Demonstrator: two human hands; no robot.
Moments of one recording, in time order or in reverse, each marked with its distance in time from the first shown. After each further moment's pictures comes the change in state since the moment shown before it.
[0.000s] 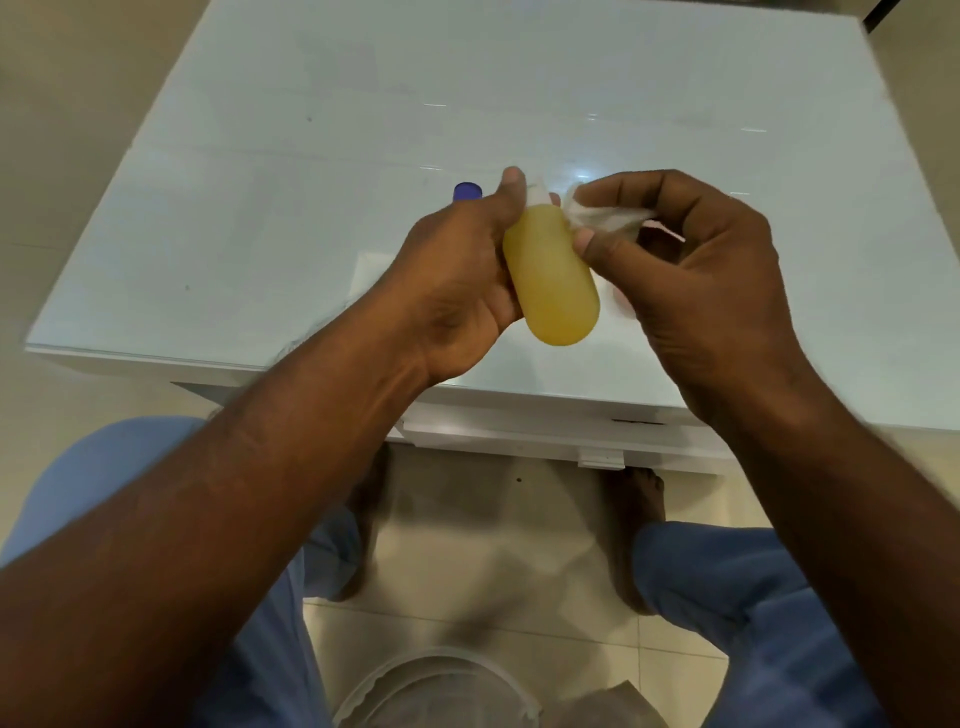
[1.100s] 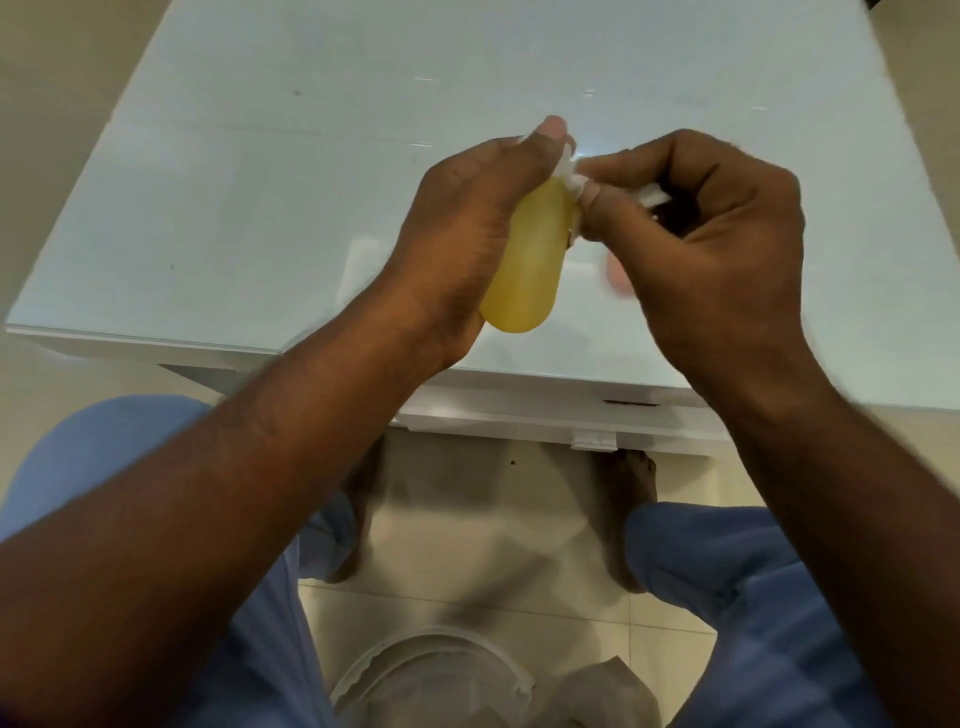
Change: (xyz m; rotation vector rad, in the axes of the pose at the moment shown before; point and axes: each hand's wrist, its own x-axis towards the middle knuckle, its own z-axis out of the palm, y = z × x) left_hand -0.006 -0.006 0.007 0.158 -0.040 0.260; right_hand -0.005 0.000 -0.001 -0.142 0.088 -0.240
